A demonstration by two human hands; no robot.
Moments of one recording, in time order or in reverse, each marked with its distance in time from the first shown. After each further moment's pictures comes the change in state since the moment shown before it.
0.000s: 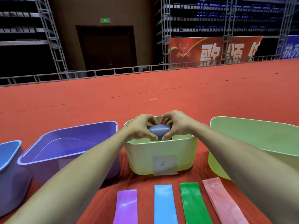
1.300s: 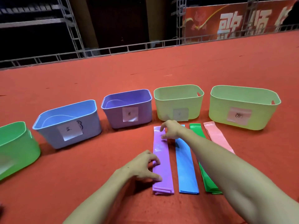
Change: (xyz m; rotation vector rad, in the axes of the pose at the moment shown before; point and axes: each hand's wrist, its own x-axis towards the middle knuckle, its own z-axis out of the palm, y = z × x) left_hand -0.355 0.018 0.051 0.140 -0.291 -0.084; right_hand -0.157 -0.141 0.125 -0.077 -0.168 0.083
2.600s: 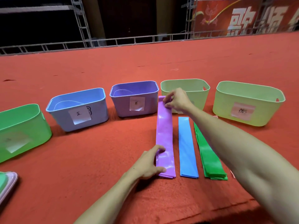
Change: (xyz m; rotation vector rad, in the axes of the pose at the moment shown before) left_hand -0.040 0.026 0.035 -0.312 0.155 -0.136; right_hand -0.013 -0.041 -0.065 0.219 0.365 -0.070
